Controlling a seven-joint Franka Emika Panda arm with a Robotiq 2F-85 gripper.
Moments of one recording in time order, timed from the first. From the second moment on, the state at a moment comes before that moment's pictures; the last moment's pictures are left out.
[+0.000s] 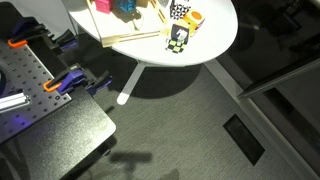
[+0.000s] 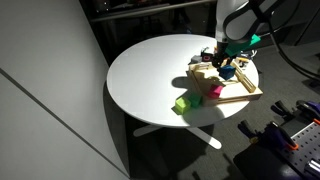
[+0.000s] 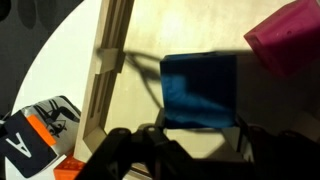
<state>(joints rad) 0.18 0.36 -0.08 -2.20 -0.23 2.46 0.37</state>
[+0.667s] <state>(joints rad) 0.08 0.25 -0.11 -2.33 -0.23 2.43 0.37</state>
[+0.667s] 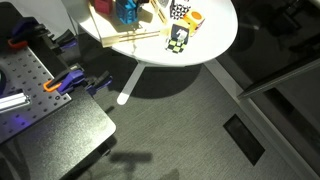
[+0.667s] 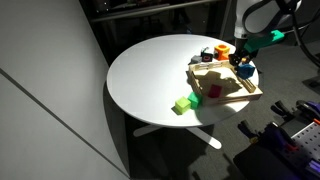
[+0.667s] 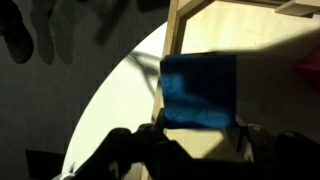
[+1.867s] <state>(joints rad) -0.09 0.21 -0.19 -2.44 -0.16 2.55 0.37</state>
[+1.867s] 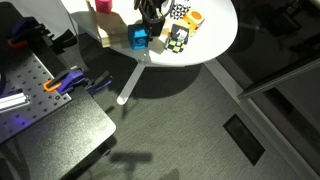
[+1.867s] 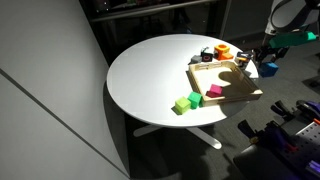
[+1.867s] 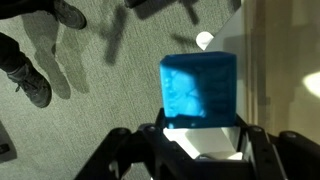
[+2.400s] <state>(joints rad) -0.12 0.25 -0.21 -2.43 -0.10 2.62 0.33</state>
